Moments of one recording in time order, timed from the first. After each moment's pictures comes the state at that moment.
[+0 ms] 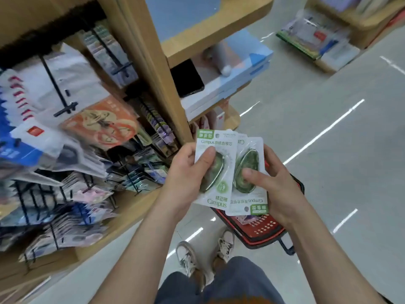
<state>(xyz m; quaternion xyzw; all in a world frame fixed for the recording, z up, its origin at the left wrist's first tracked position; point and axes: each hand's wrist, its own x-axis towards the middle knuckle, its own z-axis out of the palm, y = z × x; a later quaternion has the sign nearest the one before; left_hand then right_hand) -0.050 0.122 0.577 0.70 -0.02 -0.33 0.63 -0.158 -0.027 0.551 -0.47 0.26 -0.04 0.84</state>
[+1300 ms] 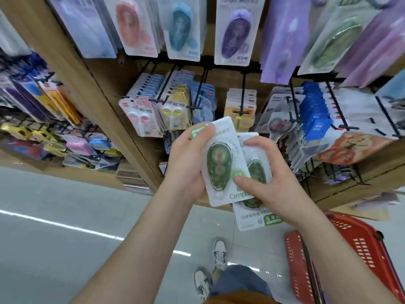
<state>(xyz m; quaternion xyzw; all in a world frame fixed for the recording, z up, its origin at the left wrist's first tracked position) -0.084 0.604 0.701 0.46 0.25 0.02 0.85 -0.080 0.432 0.677 -0.78 -0.19 0.14 0.58</state>
